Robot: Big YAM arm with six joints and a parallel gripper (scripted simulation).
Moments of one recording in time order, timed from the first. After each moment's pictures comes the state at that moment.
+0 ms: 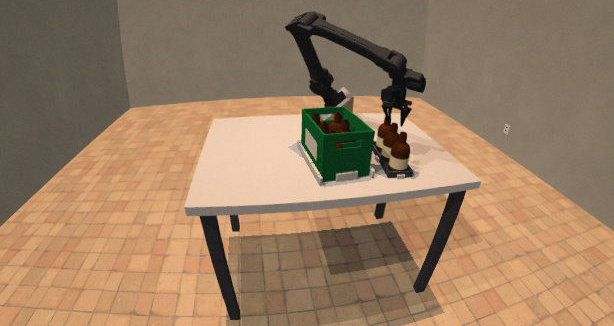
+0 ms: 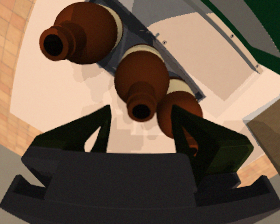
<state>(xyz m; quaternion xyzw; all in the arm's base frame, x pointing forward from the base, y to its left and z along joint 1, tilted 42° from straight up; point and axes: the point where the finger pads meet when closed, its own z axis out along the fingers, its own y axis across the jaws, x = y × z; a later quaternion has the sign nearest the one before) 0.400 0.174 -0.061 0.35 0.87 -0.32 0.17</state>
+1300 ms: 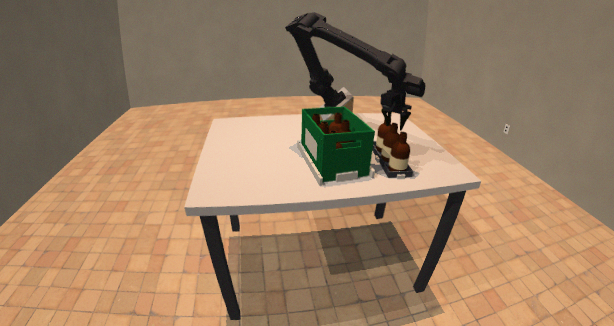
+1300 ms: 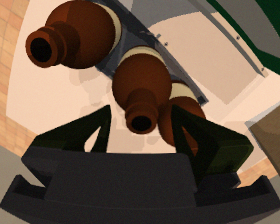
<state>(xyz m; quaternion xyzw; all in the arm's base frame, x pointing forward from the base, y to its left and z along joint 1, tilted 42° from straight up) 0.401 0.163 -0.074 0.35 0.87 -0.32 0.16</state>
